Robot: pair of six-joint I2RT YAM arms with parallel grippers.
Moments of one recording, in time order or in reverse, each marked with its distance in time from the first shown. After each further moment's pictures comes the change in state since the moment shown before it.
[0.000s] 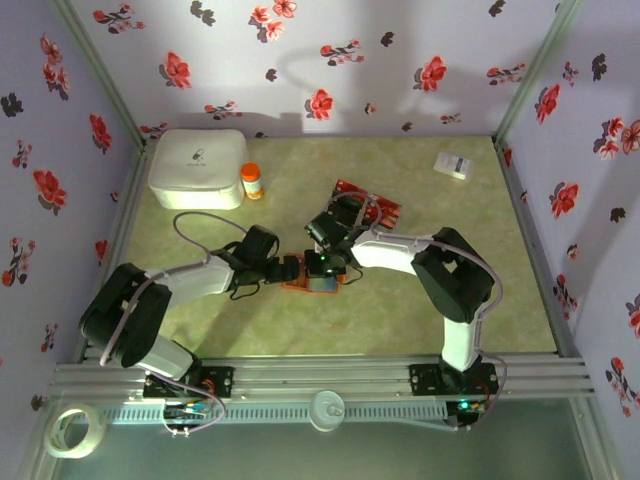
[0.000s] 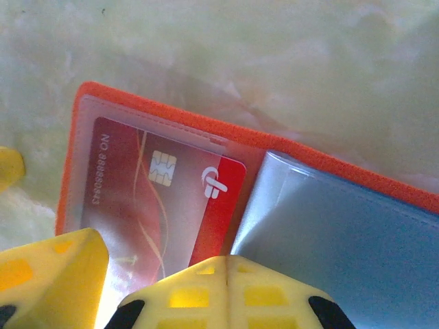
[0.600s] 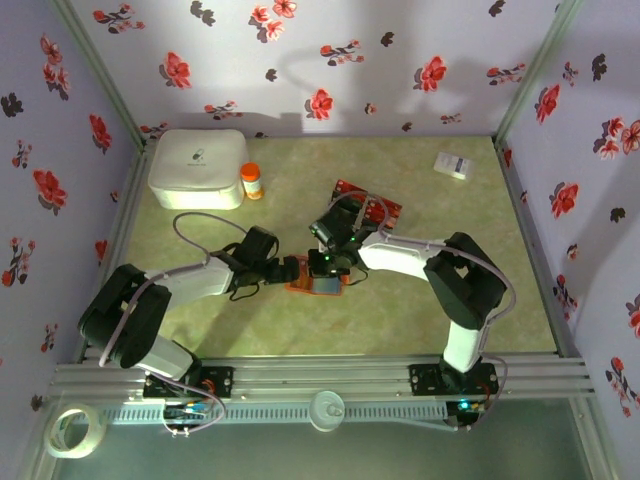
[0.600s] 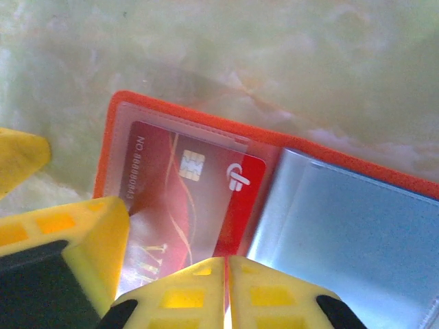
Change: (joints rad) left arm -0.003 0.000 -0.018 0.021 -0.001 0.018; right arm -0.003 -0.079 -0.042 -0.012 0.002 0.008
